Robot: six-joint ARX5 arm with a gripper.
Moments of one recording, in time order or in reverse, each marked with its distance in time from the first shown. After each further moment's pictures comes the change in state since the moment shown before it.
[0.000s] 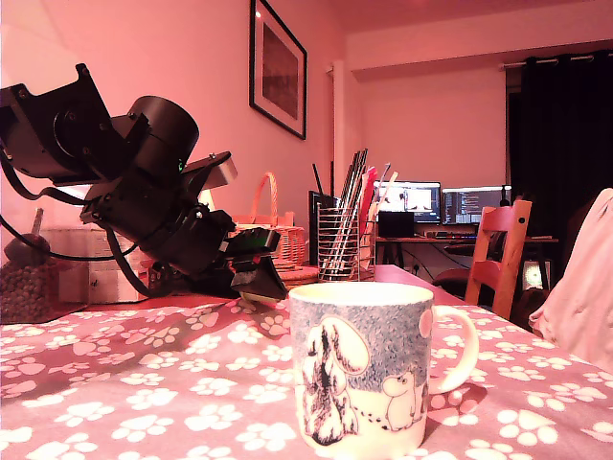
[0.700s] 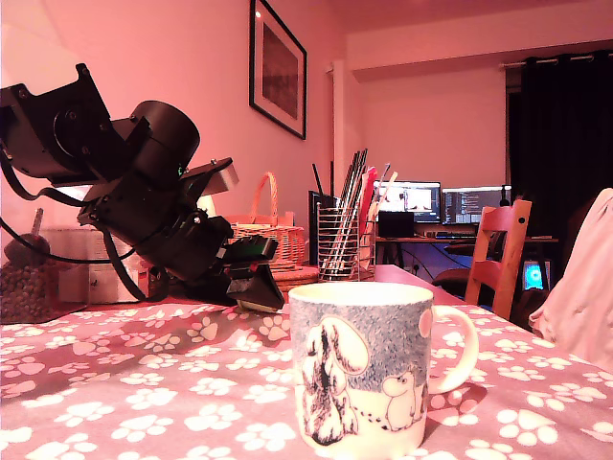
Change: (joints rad) arm 0.000 0.000 0.000 -0.029 0.000 0.026
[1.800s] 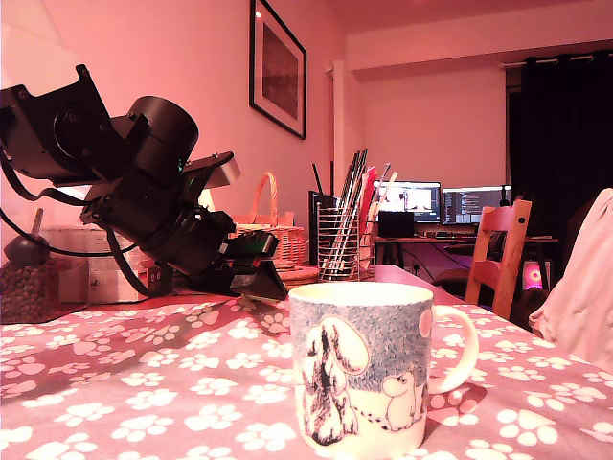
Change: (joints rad) arm 0.001 0.003 0.000 0.058 0.017 0.047
